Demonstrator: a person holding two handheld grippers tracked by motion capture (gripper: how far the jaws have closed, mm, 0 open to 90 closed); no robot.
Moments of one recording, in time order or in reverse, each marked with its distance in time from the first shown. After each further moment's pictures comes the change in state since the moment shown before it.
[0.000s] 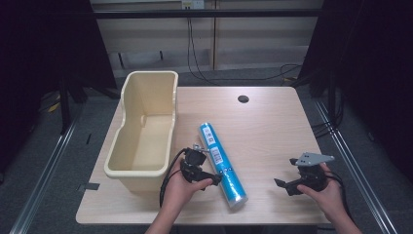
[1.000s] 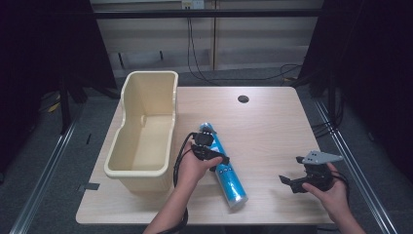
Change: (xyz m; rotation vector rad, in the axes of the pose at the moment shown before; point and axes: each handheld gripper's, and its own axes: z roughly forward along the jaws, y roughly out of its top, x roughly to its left) left arm 0.007 0.053 0.026 0.133 0.055 -0.151; right arm -0.007 0.000 -0.013 -0.032 -0.048 0.042
